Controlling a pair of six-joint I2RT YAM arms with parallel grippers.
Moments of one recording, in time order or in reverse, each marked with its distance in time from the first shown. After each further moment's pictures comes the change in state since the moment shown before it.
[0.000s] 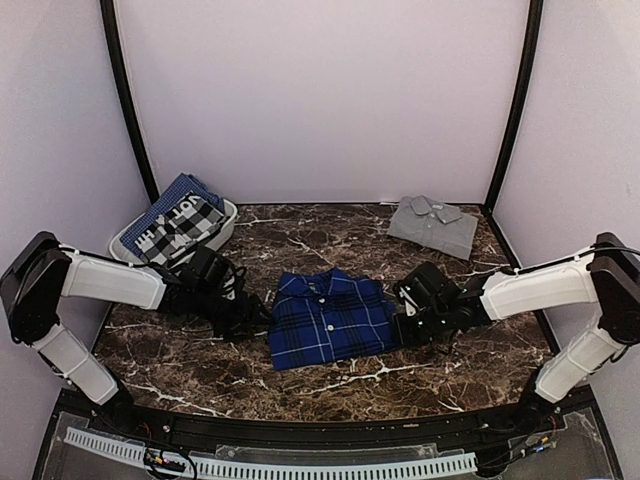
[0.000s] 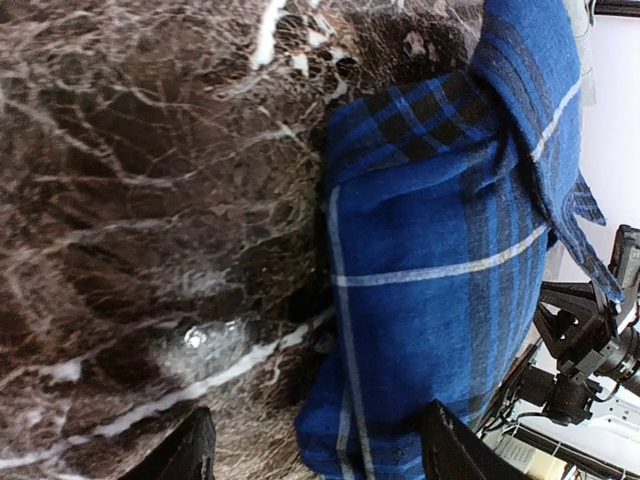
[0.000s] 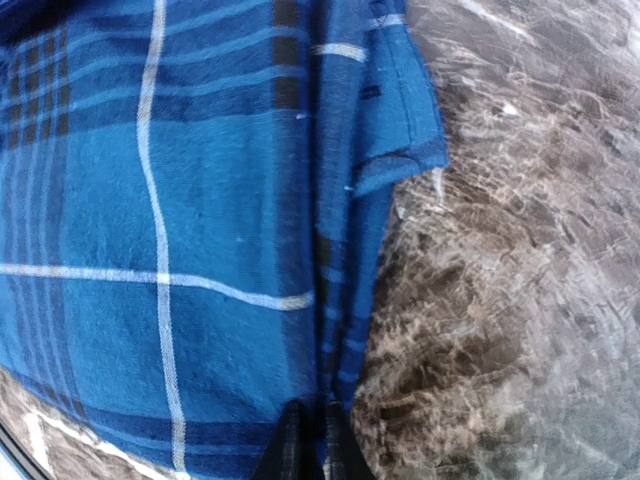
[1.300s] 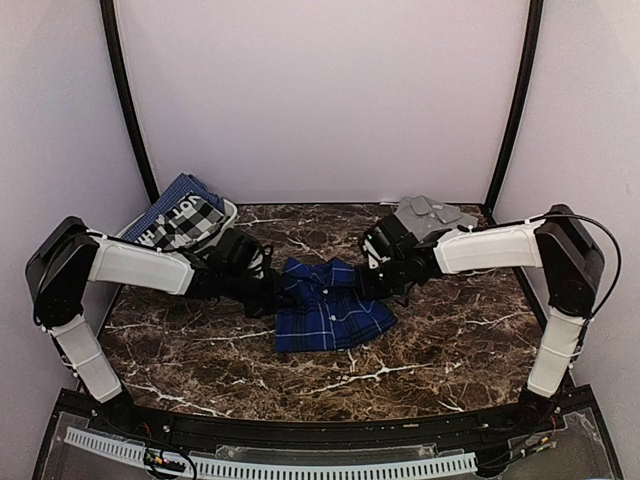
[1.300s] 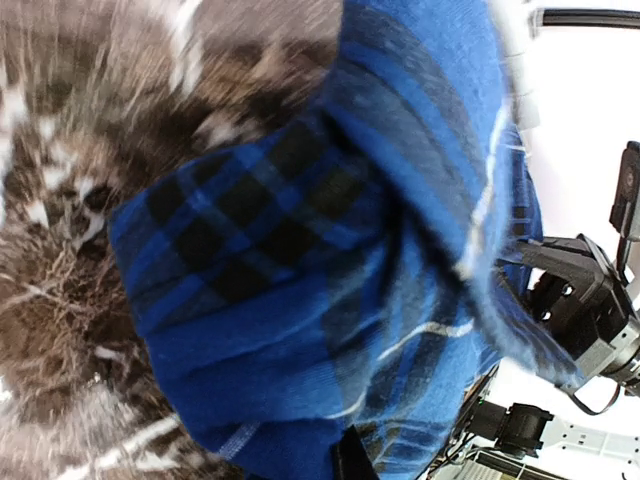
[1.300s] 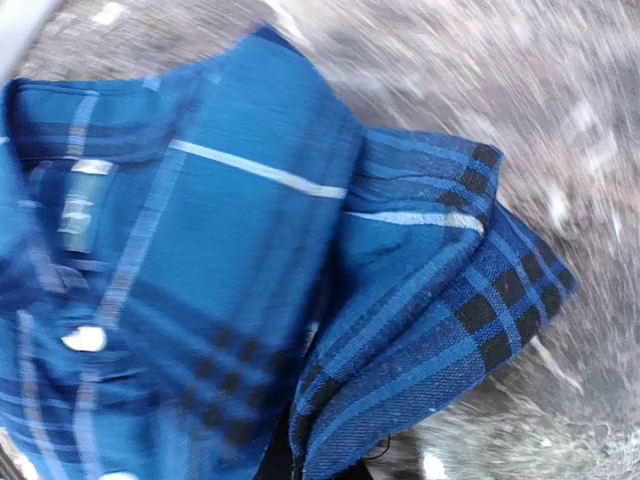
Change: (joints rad) left arm -0.082 0.209 0.217 0.145 -0.016 -0.117; right arm -0.076 0.307 0.448 -0.050 -0.022 -0.094
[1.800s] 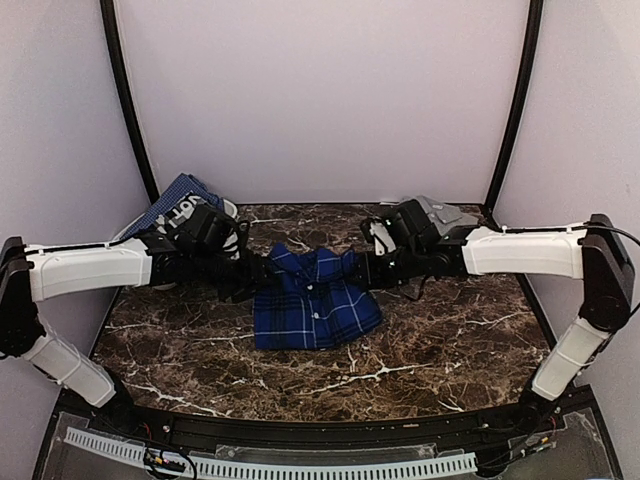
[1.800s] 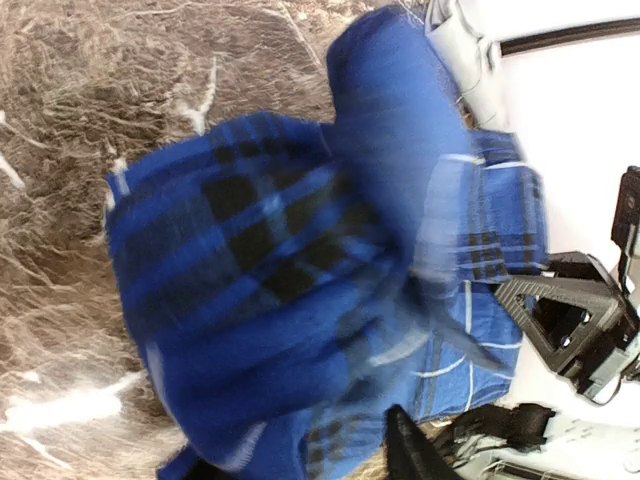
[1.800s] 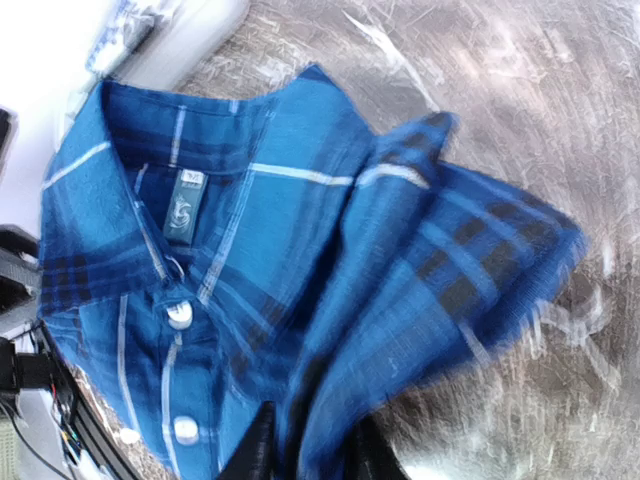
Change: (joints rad) left arm 0.007 -0.308 0.043 -0.302 -0.163 0.087; right arm 0.029 -0.181 -0.005 0.058 -0.107 0.021
